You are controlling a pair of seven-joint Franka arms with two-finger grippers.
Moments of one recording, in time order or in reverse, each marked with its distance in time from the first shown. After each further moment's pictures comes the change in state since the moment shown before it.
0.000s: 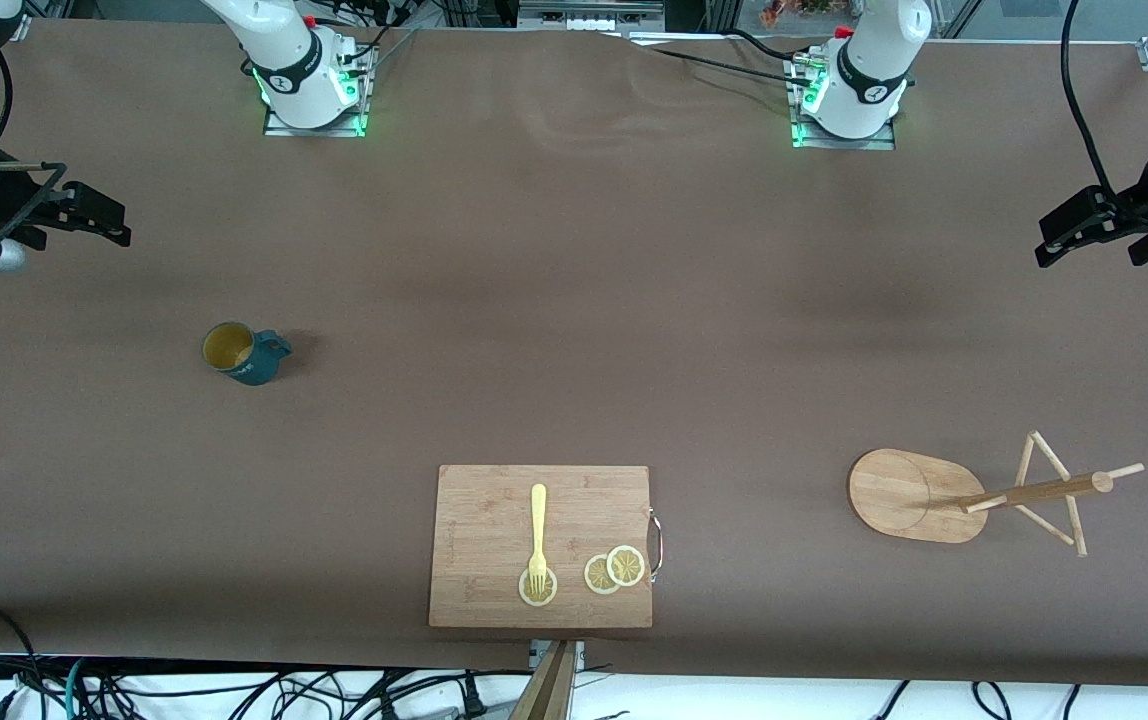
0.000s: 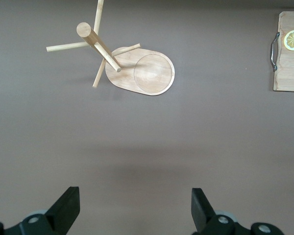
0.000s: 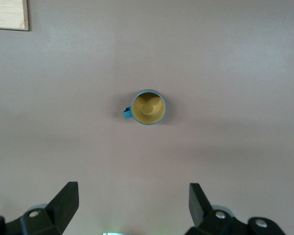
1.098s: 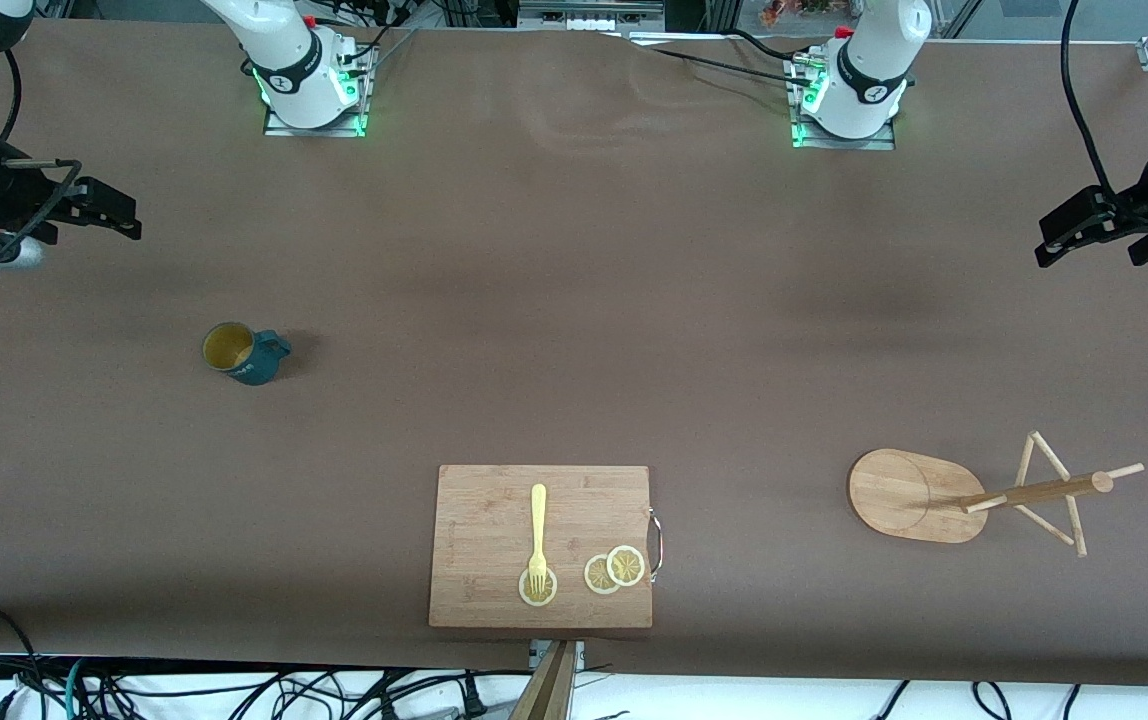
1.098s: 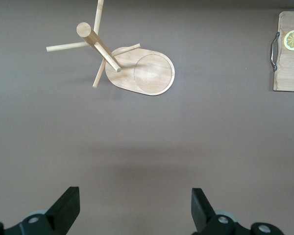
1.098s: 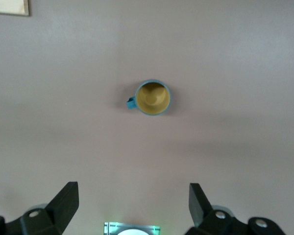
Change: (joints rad) left arm 0.000 0.000 0.000 0.000 0.000 0.000 0.000; right arm 0.000 0.006 0.015 -0.004 0.000 -0.047 0.002
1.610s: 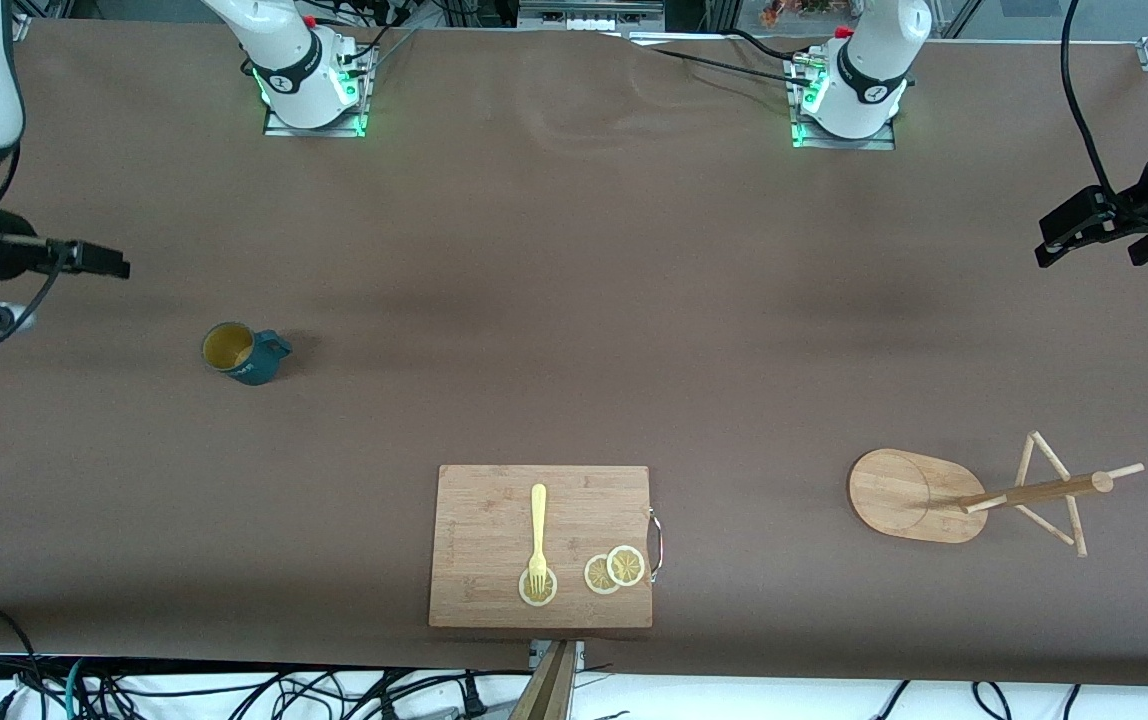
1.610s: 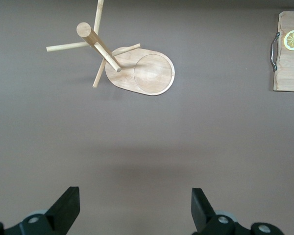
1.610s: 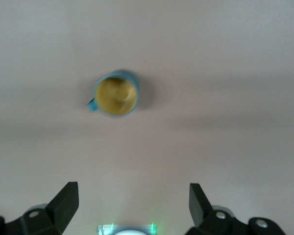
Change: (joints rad) left arm 0.000 0.000 0.000 0.000 0.000 0.000 0.000; right arm -0.030 0.152 -0.113 -0.053 -0.006 0.134 -0.006
